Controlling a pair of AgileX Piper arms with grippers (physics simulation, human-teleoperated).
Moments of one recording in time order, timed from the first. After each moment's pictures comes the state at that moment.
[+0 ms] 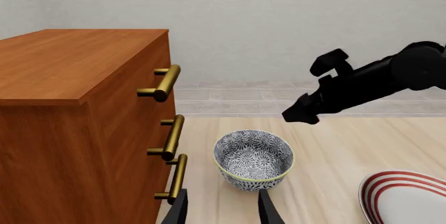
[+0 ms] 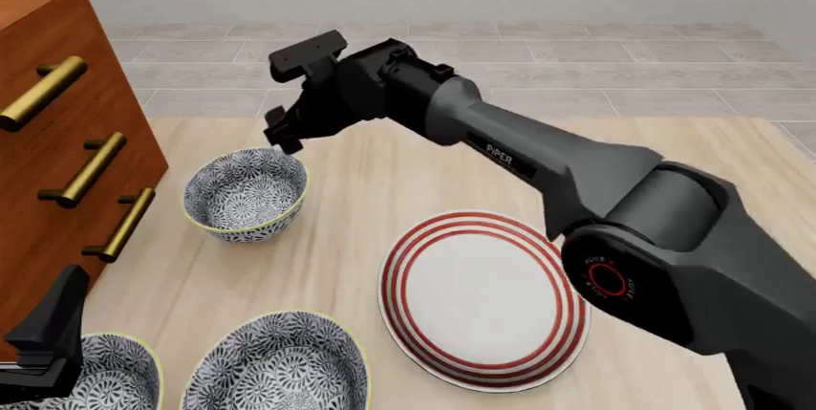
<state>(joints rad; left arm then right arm) 0.00 0.00 0.00 0.00 0.00 0.76 2.32 -2.19 0.63 -0.02</state>
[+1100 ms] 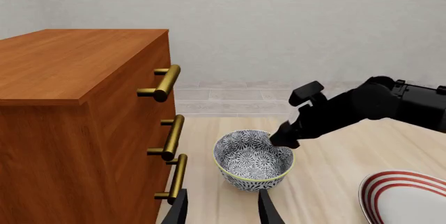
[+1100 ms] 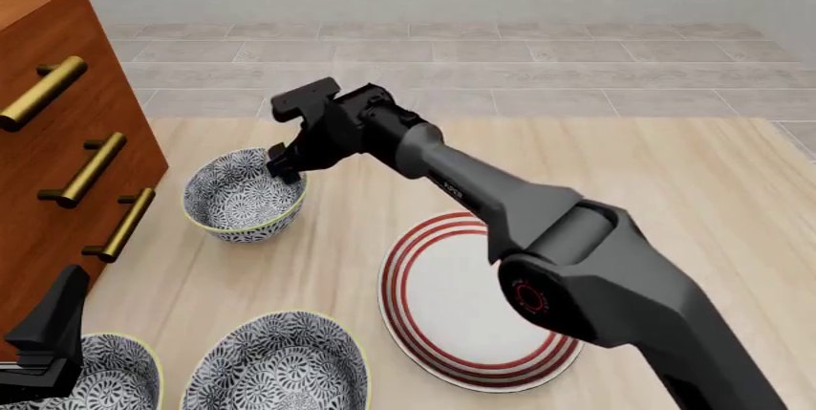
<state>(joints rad) 0.00 0.00 0.00 0.00 0.00 0.75 2.59 -2.45 0.72 0.03</state>
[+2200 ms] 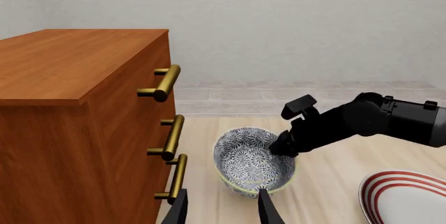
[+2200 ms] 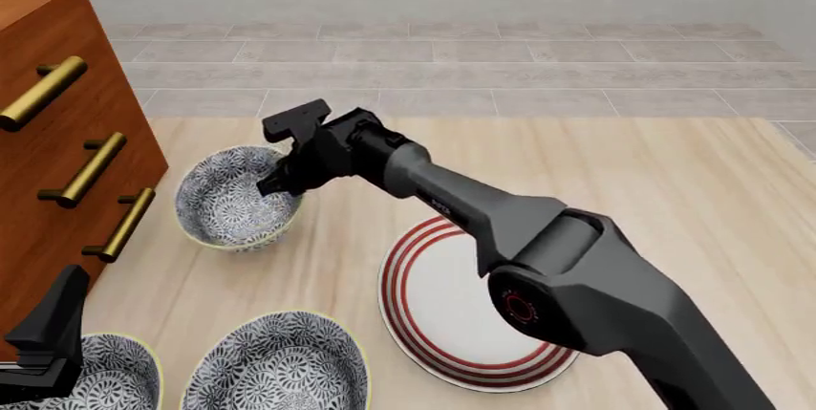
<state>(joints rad) 0.00 0.00 0.00 0.00 0.00 0.78 2.62 -2.41 0.65 0.06</state>
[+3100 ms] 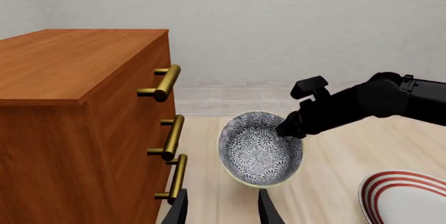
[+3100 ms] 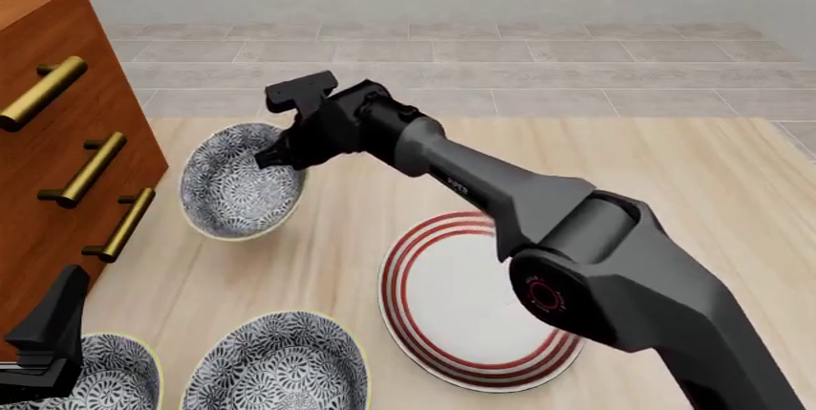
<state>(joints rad) 0.00 0.00 0.00 0.00 0.00 0.77 2.51 -2.34 0.64 0.12</state>
